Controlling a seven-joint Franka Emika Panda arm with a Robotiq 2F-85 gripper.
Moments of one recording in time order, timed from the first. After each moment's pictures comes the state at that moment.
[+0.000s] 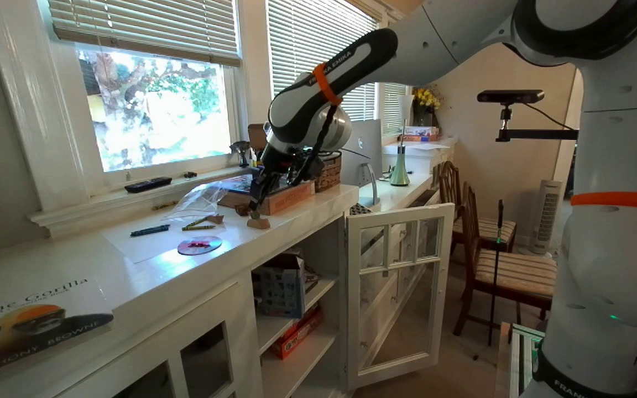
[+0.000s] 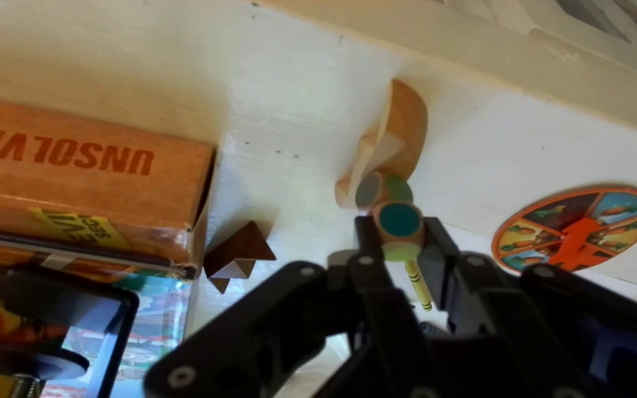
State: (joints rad) arm -0.04 0.07 0.06 -2.06 0.31 2.64 -0.57
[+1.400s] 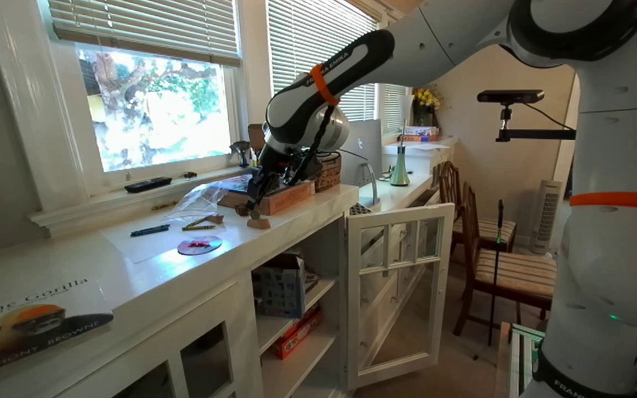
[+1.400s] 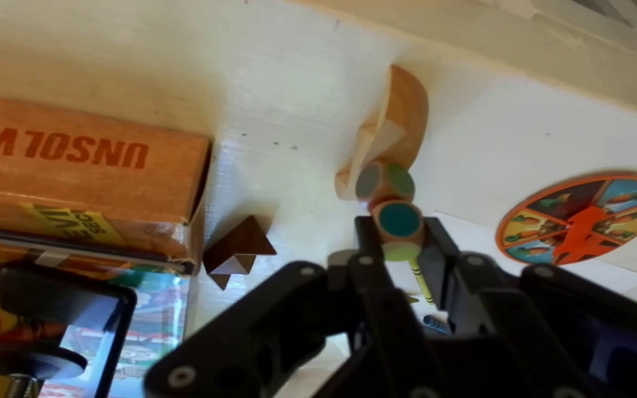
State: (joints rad) arm -0.04 0.08 0.06 -2.05 0.32 2.64 -0.55
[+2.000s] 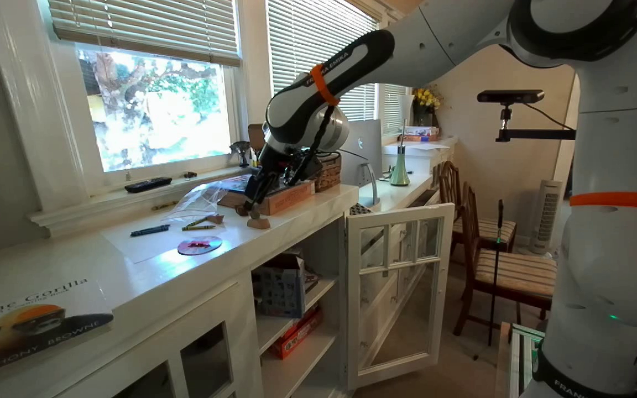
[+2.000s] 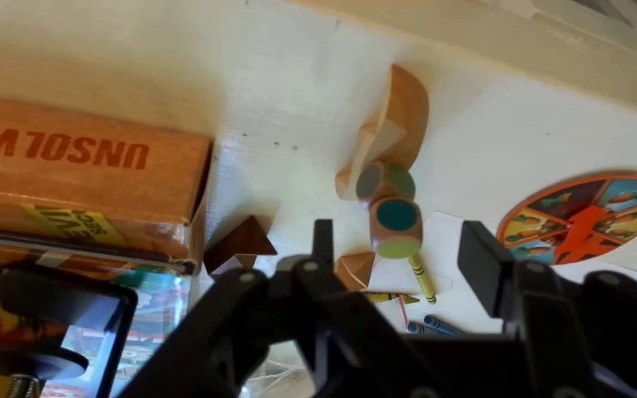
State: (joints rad) arm -0.04 0.08 0.06 -2.05 0.32 2.64 -0.55
